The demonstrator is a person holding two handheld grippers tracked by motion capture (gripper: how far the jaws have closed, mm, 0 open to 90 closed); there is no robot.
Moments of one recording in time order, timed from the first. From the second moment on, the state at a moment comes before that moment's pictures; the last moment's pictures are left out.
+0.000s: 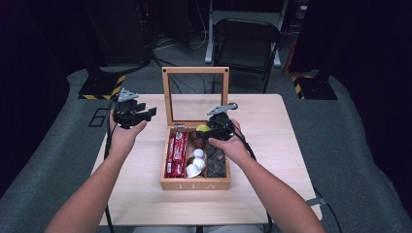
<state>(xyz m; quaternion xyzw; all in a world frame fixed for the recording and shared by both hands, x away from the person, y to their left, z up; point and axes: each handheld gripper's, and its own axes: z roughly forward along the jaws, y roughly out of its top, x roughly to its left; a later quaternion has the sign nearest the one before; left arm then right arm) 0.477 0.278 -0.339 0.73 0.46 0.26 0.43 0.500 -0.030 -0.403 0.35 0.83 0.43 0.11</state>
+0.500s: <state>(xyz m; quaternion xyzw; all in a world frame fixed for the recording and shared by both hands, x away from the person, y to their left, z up) 0.476 0.280 -0.339 0.73 0.47 0.26 0.43 0.502 -0.058 -0.397 0.36 0.82 0.42 0.14</state>
